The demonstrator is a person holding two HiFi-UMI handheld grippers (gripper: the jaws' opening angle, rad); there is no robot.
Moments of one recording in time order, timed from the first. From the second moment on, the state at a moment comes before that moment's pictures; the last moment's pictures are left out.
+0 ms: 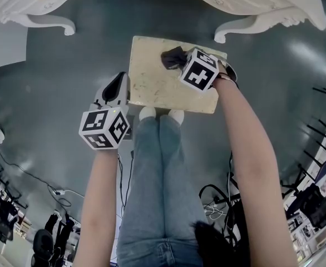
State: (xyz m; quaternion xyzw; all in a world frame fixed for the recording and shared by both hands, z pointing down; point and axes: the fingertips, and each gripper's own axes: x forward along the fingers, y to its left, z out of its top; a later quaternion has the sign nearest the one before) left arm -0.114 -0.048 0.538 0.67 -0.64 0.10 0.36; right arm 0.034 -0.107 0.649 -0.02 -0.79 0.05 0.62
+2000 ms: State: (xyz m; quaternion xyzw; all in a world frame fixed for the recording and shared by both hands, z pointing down) left arm -0.085 -0.013 0.538 0.69 -0.62 0.10 0.36; right arm 0.059 0.039 0.650 -0.02 -0.79 0.15 0.59
